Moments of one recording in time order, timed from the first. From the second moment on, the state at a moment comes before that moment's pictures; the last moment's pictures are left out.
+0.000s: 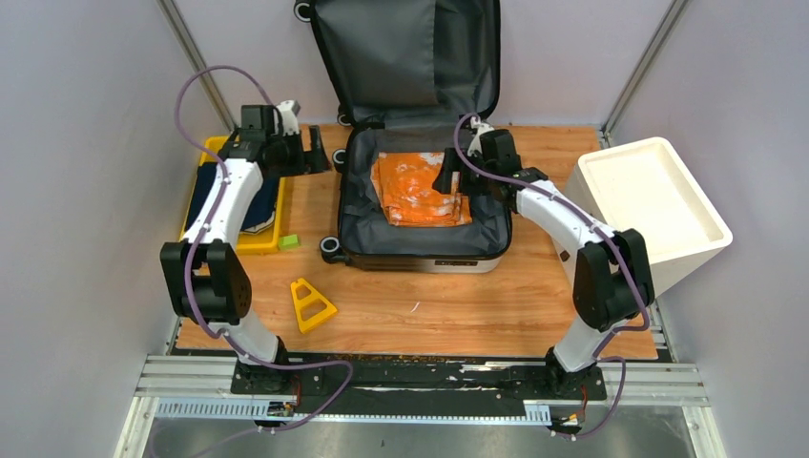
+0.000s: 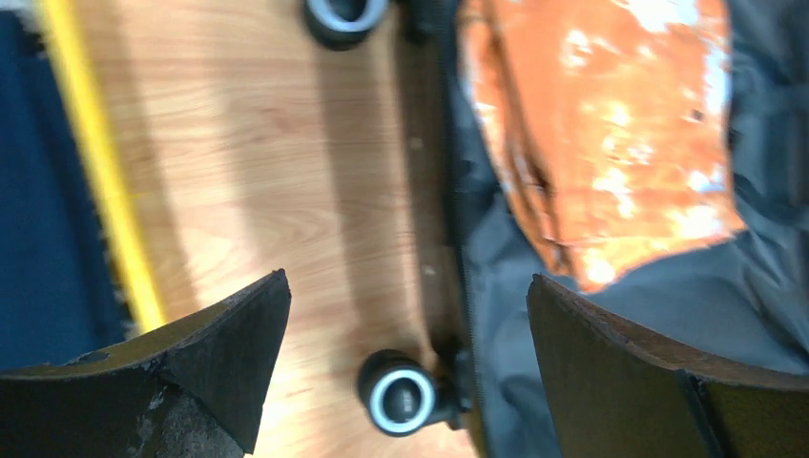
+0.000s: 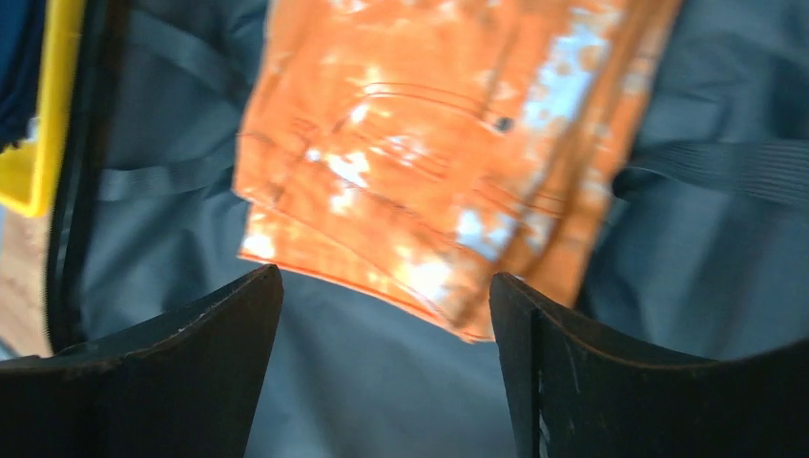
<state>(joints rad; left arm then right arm) 0.01 1.67 1.51 -0.62 0.30 -0.14 0.41 1.70 1.32 -0.23 -0.23 0.39</state>
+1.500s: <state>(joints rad) -0.42 1.91 1.29 -0.21 0.42 -0.28 0.27 2.08 1.58 -0.33 -0.29 0.30</state>
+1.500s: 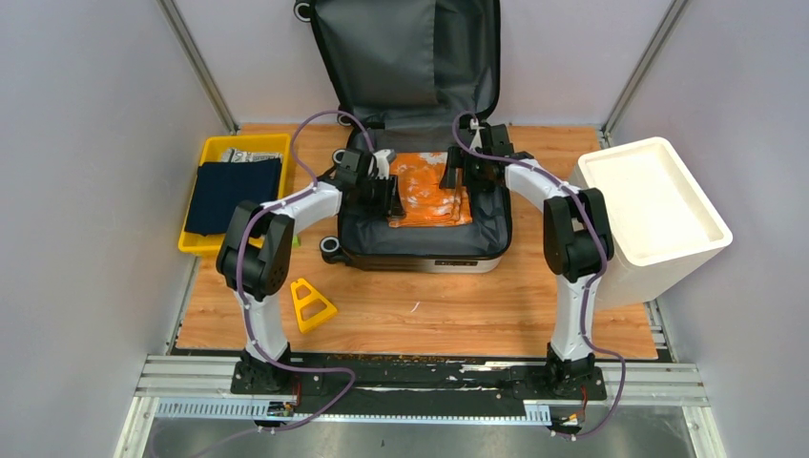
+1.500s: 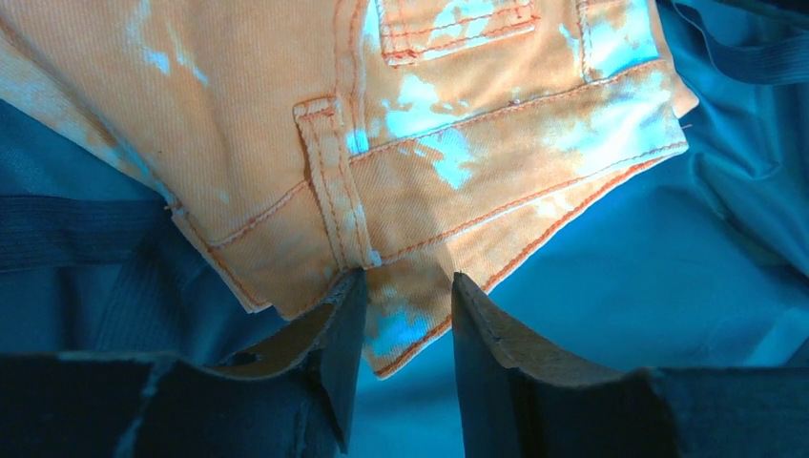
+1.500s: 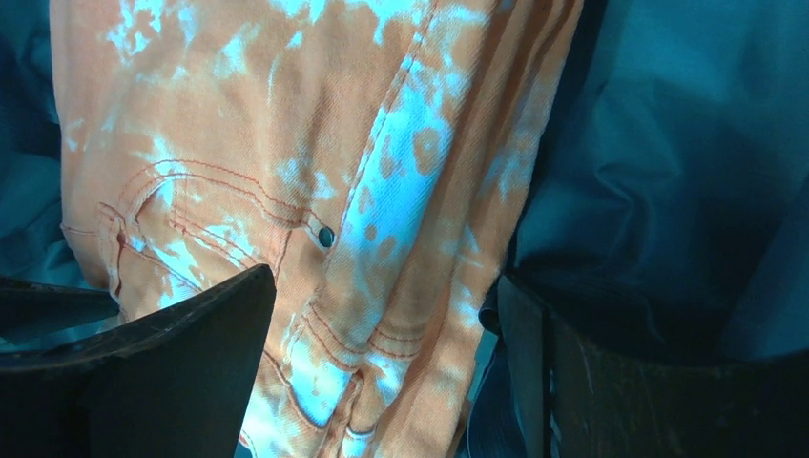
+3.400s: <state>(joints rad) -0.40 2.06 1.46 -0.23 0.14 -0.39 0.27 2.04 1.56 -0.36 -0.29 0.28</state>
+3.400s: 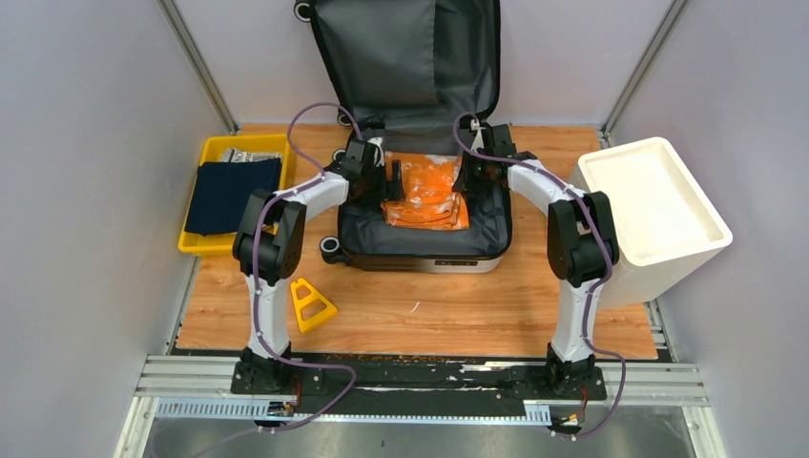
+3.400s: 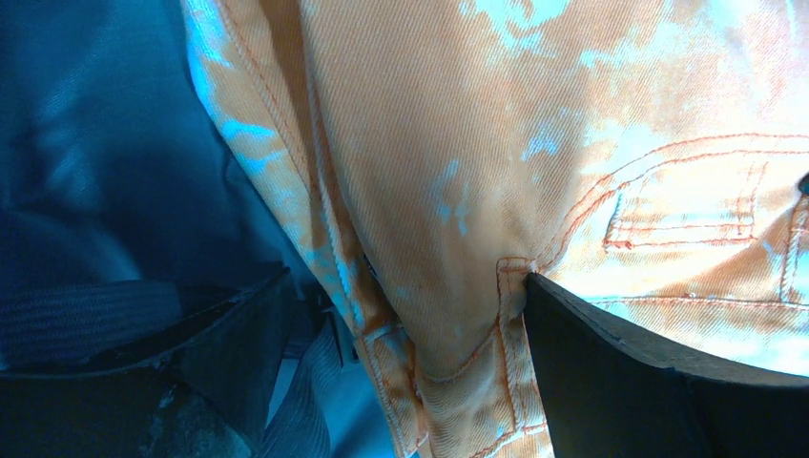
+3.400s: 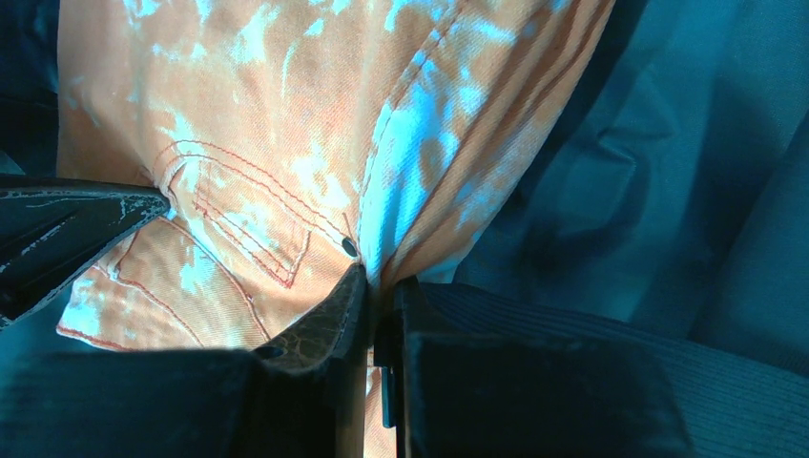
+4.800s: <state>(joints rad) -0.39 2.02 1.55 -0.33 0.25 -0.32 0.31 2.01 1.56 -0.34 -0.22 0.34</state>
